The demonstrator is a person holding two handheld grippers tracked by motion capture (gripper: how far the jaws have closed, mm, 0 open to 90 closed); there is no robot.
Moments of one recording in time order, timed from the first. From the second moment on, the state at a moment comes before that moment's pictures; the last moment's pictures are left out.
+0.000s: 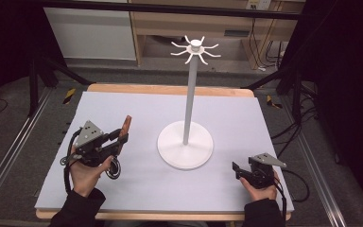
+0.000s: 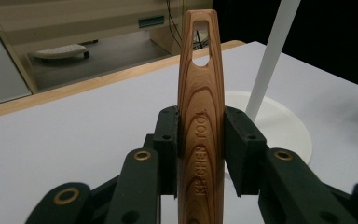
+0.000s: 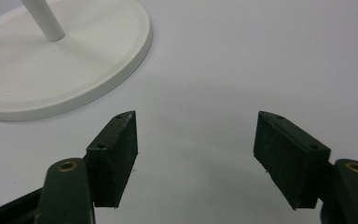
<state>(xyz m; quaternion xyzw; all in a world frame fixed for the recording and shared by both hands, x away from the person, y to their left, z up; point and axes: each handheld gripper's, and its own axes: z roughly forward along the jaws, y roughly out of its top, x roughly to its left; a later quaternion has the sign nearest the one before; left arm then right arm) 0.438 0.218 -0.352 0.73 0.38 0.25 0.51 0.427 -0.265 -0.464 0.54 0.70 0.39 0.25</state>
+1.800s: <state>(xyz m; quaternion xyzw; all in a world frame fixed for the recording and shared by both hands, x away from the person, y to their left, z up) 0.446 0.181 -0.266 0.68 0.32 0.27 0.60 0.426 -0.264 -0.465 0.54 0.69 0.39 0.28</state>
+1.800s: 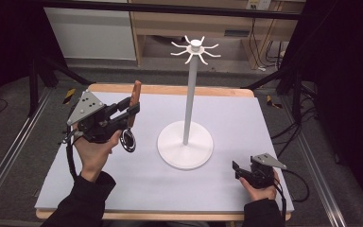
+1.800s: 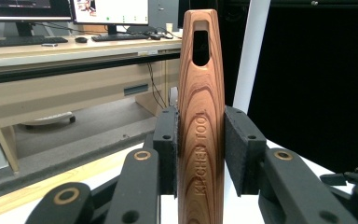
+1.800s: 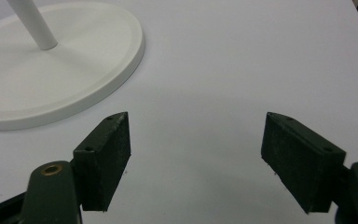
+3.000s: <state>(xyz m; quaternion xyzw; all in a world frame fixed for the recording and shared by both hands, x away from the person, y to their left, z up) 0.452 0.144 -0.215 0.68 0.28 0.29 0.62 0.427 -0.265 -0.466 0.54 0.69 0.39 0.28</state>
